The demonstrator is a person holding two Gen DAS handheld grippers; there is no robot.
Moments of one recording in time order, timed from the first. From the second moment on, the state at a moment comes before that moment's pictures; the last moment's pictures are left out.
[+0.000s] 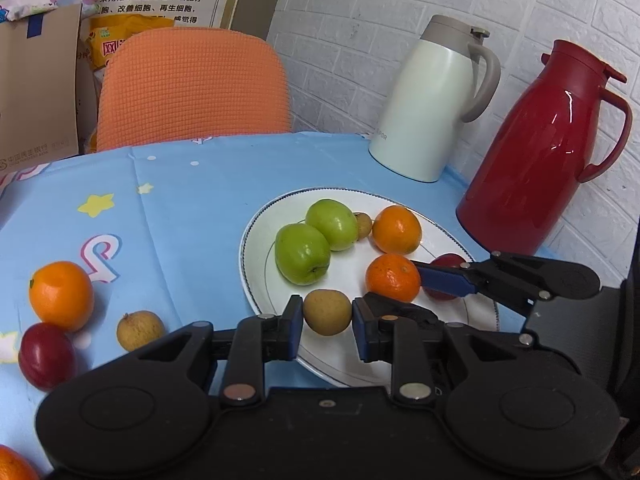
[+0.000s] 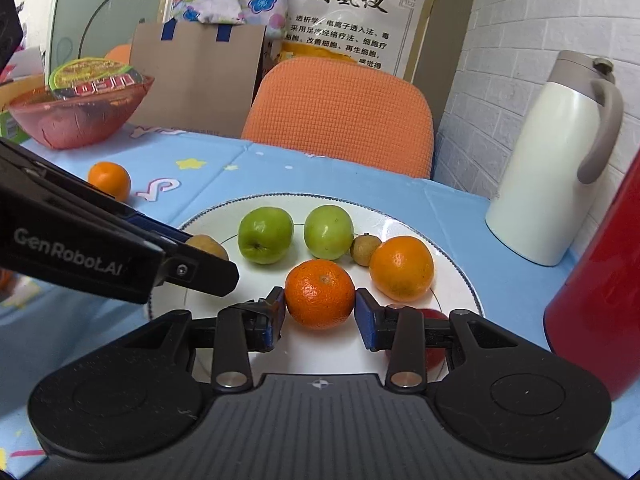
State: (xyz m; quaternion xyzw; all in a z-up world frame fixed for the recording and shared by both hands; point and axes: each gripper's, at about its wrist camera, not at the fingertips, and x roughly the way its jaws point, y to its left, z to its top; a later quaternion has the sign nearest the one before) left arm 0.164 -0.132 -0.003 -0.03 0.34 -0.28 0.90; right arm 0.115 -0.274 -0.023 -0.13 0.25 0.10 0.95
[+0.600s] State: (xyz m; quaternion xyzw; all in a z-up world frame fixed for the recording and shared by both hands) left arm 0.164 -0.130 -0.004 -0.04 0.32 -0.28 0.90; right arm 0.123 -0.273 -0.024 -0.14 0.25 0.11 0.95
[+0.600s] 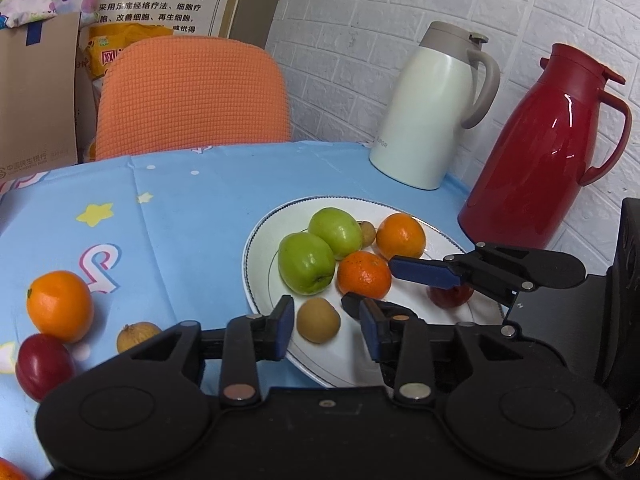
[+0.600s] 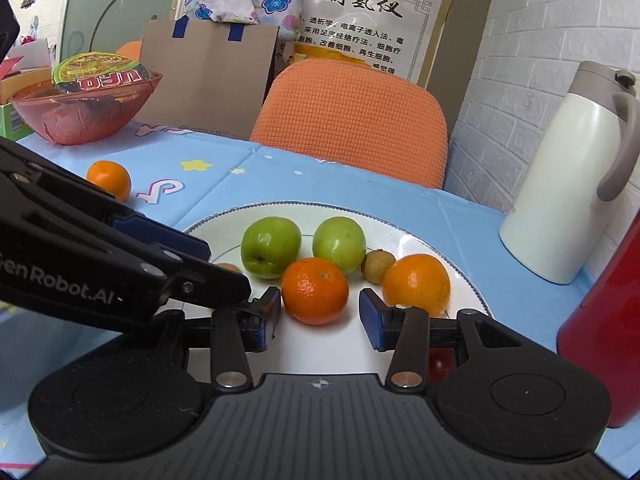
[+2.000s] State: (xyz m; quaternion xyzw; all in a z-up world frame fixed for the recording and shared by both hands) left arm 0.010 0.044 0.012 -0.12 0.29 -0.13 0.94; right arm -0.008 -0.181 -0.014 -0.05 0.25 0.22 0.94
